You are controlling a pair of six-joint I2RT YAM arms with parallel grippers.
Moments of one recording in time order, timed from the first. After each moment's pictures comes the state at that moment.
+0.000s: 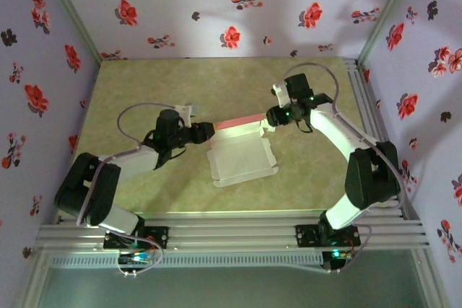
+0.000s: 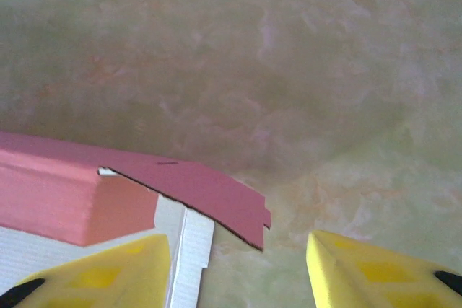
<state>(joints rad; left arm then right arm) -0.48 1.49 0.63 0.39 0.41 -0.58 0.34 1.60 1.23 -0.64 -0.15 -0.03</state>
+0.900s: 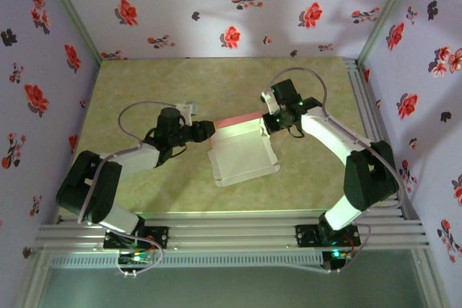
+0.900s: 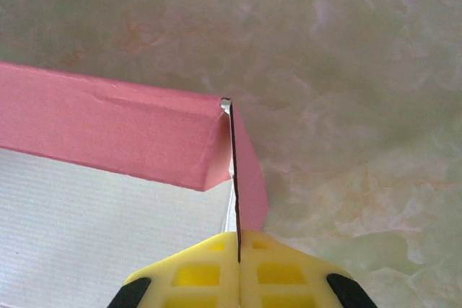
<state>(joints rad) -0.48 1.51 0.66 0.37 0.41 -0.58 0.46 1.59 1.21 -0.65 -0.10 0.02</state>
